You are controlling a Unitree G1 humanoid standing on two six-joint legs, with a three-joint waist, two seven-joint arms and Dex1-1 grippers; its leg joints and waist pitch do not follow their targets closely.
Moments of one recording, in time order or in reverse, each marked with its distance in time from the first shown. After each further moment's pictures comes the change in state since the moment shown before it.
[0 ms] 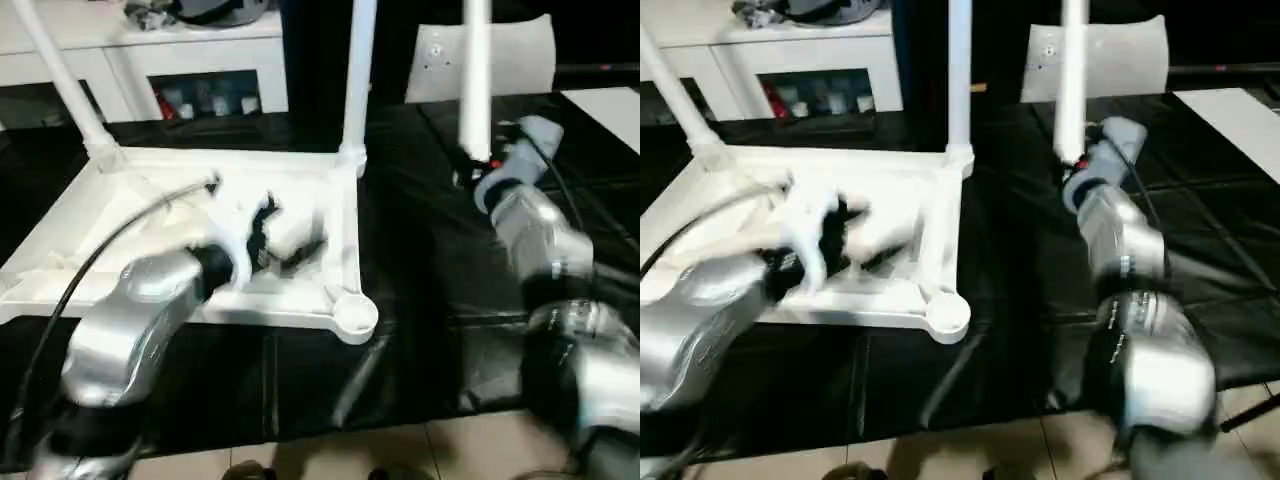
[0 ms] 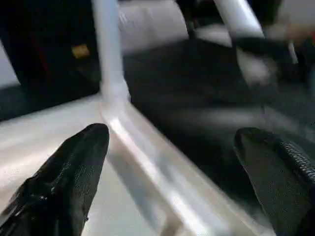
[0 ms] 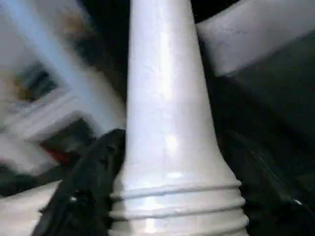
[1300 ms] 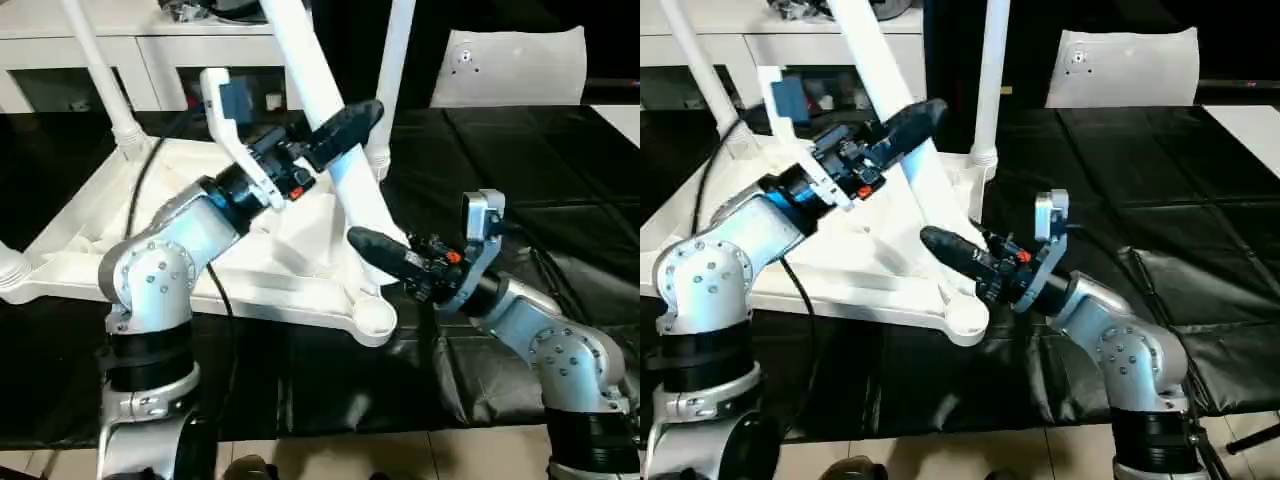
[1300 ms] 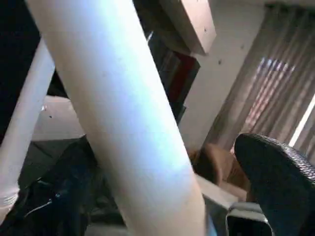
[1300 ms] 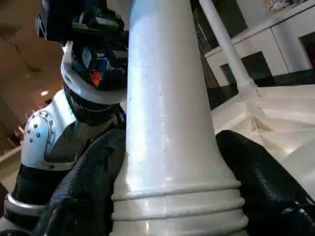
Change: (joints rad) left arm -0.149 -0.150 0.141 0.064 -0.396 0.007 -0.084; right arm 0.395 -0.135 0.353 -0.656 0.352 0.446 0.466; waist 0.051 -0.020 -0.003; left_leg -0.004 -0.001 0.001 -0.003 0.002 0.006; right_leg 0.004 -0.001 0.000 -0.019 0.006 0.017
